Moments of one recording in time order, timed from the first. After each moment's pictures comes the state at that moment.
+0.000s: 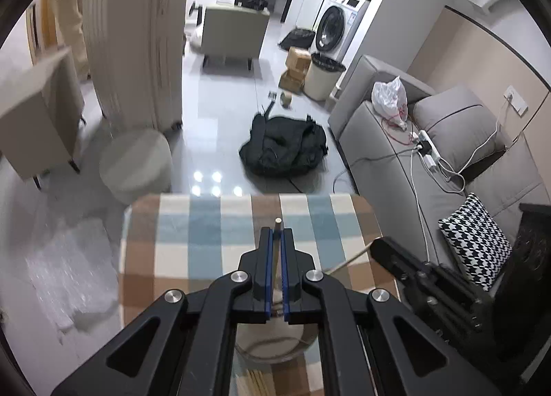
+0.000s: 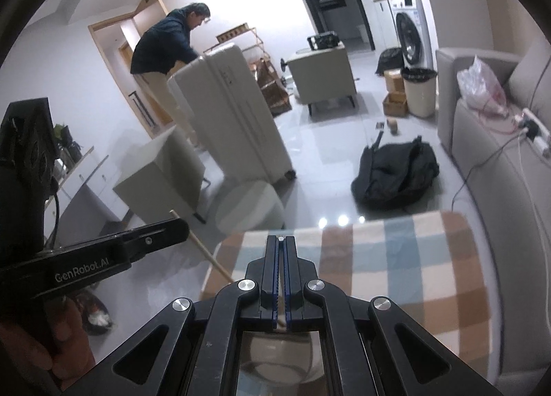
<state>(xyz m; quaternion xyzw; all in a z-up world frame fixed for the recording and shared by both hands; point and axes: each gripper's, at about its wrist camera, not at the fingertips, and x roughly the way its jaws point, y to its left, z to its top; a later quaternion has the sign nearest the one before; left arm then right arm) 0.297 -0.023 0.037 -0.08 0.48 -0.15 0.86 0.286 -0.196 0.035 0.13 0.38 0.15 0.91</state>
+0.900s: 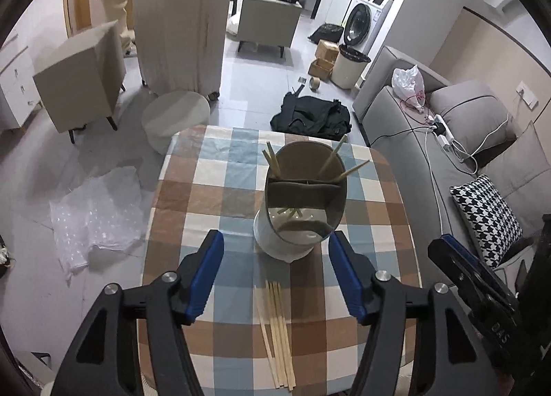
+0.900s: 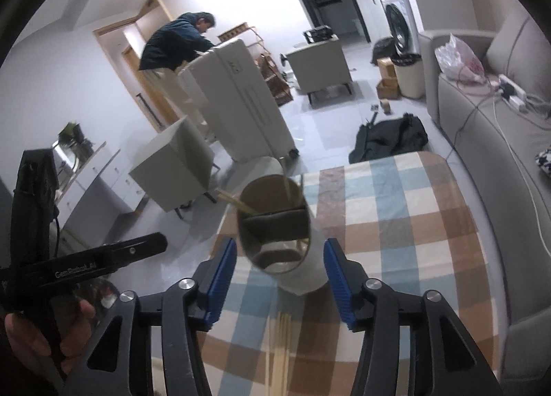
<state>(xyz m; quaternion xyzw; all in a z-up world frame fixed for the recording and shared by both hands) 0.161 -0.002 0.030 -0.08 0.48 -0.08 0.87 0.138 -0.218 0.026 0.15 0.37 0.15 0.90</state>
